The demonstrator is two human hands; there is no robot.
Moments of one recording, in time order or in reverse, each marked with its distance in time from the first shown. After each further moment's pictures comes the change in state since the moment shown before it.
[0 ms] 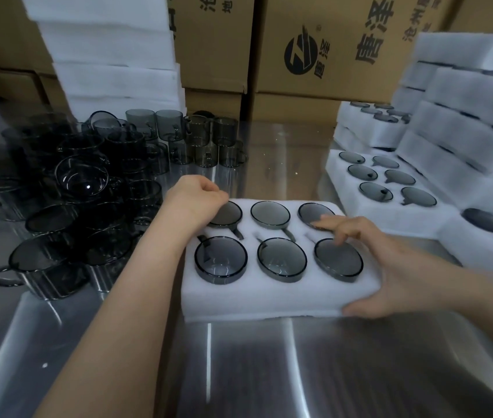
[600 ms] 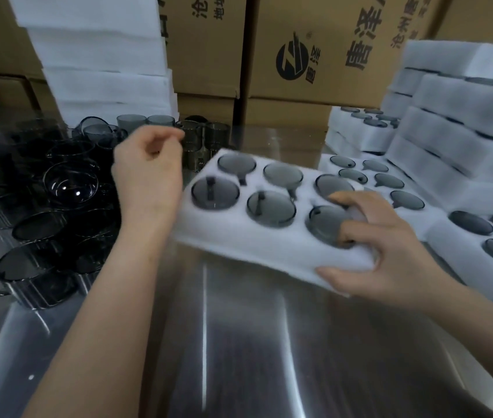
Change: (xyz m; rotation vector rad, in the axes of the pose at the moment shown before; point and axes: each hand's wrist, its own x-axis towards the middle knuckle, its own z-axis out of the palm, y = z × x) left_hand -0.016 0.025 -0.024 -0.357 0.488 0.313; right_hand 0.010 -0.024 0.006 -0.250 0.514 -0.005
